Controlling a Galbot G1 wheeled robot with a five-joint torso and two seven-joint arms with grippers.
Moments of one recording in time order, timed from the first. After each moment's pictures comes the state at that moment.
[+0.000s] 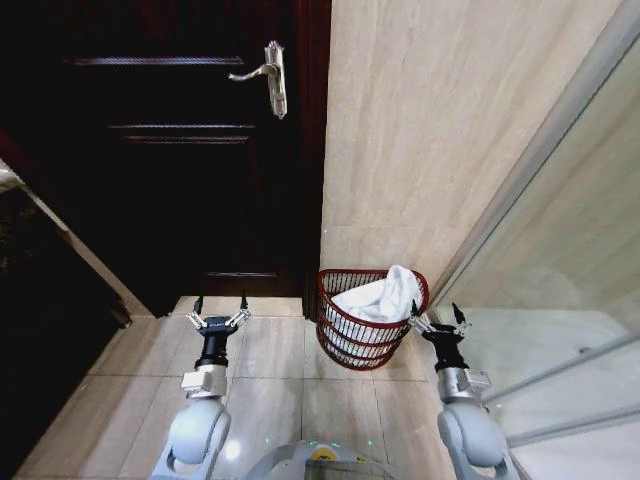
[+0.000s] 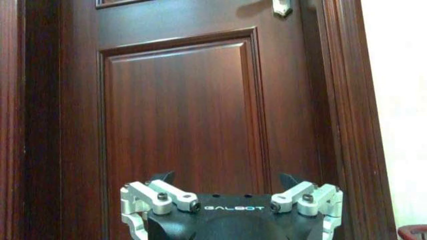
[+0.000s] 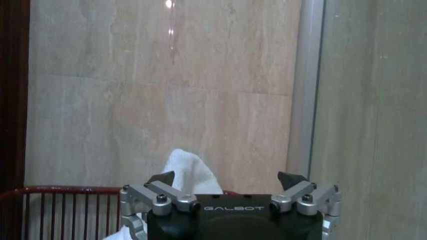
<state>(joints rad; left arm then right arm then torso) 1.63 -1.38 -0.53 -2.13 -0.02 -0.24 -0.24 -1.59 1.43 0.64 2.08 0.10 0.09 0.09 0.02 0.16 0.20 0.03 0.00</state>
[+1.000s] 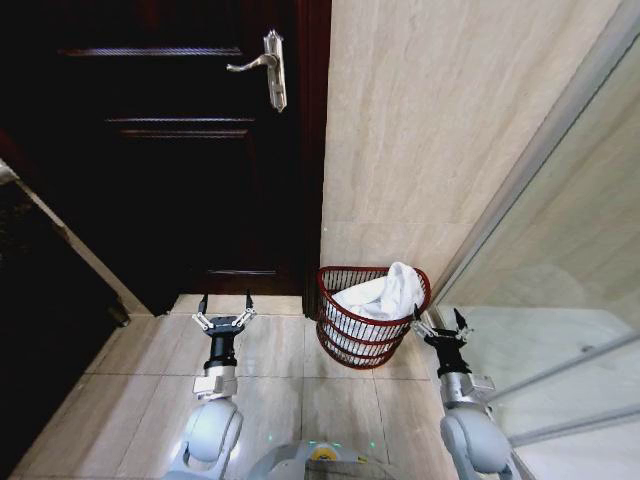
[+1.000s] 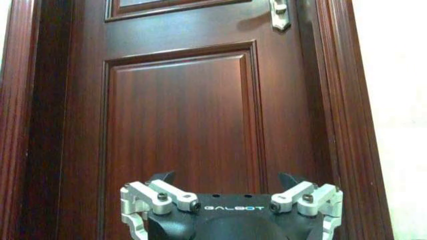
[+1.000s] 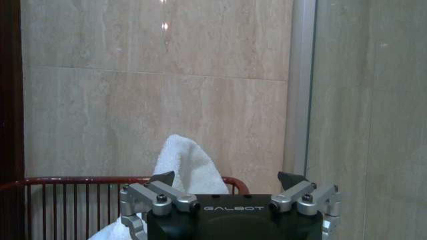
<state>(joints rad) 1.60 -1.42 -0.48 -2.09 0.04 -0.32 -0.30 -1.60 1.41 0.64 2.07 0.16 0.09 0.10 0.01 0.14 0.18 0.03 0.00</state>
